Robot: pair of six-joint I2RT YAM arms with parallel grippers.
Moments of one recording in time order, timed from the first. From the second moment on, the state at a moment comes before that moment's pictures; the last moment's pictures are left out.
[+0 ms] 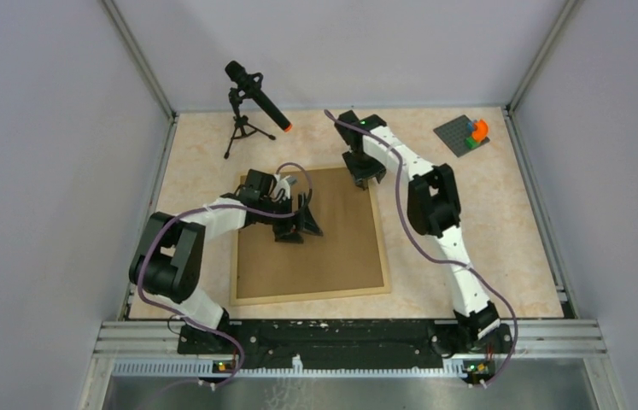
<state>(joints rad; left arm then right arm) -0.33 1.64 0.82 -0.20 0.75 -0.52 0.56 2.55 2.40 -1.27 0.30 0.13</state>
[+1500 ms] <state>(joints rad) -0.81 1.84 1.18 -0.03 0.77 -0.70 0.38 1.98 1.58 -0.66 -0.03 0.34</state>
